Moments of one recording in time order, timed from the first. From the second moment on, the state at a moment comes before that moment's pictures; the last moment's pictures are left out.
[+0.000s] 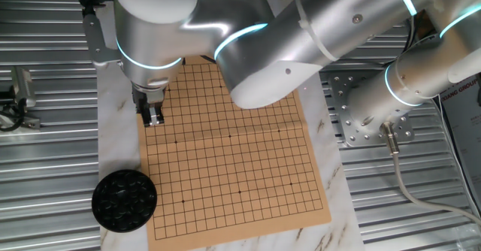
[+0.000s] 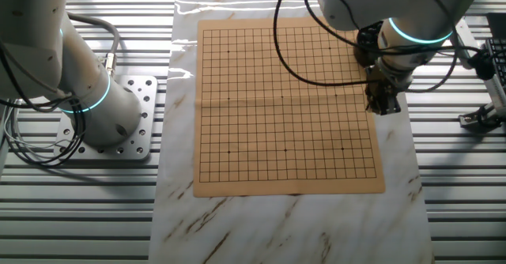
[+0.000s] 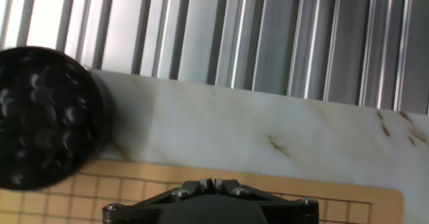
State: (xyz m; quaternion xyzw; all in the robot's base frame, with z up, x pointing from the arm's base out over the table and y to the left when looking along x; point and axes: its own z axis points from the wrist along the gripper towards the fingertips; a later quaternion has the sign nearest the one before) arm 0.628 0.002 0.052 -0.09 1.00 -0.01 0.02
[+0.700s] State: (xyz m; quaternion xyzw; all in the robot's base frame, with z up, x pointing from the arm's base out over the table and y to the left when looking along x) arm 0.617 0.005 0.049 -0.09 1.00 -0.01 0.03
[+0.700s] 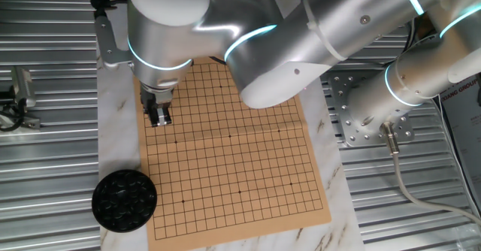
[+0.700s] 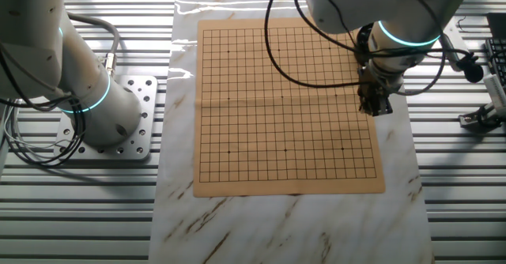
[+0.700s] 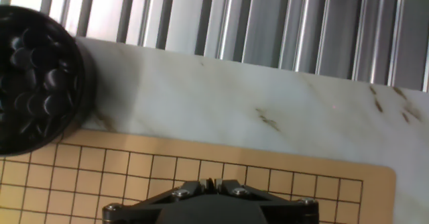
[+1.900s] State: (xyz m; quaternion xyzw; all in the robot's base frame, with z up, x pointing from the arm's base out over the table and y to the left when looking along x) arm 0.618 0.005 0.049 -0.06 1.00 -0.01 0.00
